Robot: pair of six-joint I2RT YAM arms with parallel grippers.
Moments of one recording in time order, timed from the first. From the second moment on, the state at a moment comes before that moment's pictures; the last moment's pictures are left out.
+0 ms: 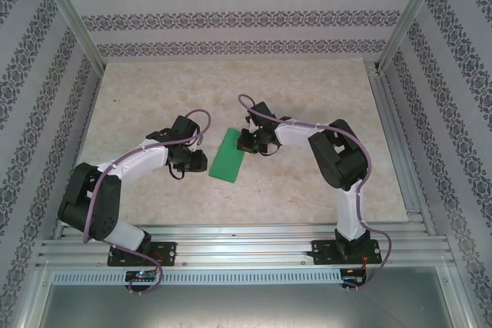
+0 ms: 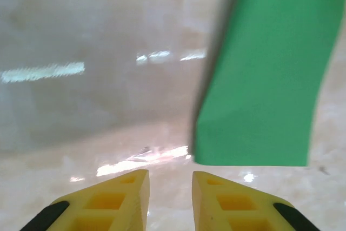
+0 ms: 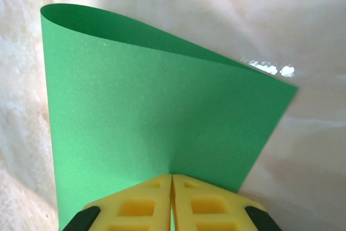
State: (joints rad) left arm -0.42 1.50 0.90 -0.62 0.23 -0.41; right arm 0.58 2.06 1.28 -0.28 -0.37 0.66
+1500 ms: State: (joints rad) left arm -0.46 1.78 0.93 -0.34 0.42 -0.45; right arm 0.63 2.03 1.32 -0.21 -0.41 0.74
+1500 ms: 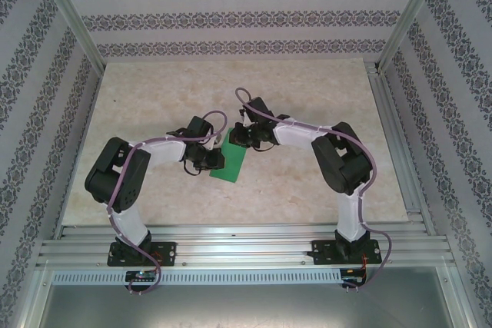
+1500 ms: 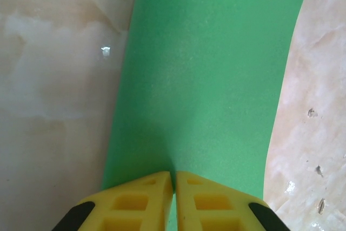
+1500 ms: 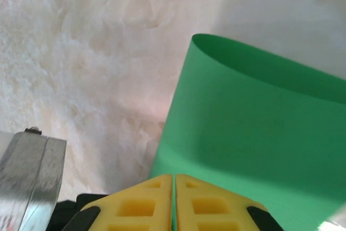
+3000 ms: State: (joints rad) left arm -0.47 1.77 0.92 -0.31 0.38 -0.45; right arm 0.59 2.29 1.62 -0.24 -0.39 0.78
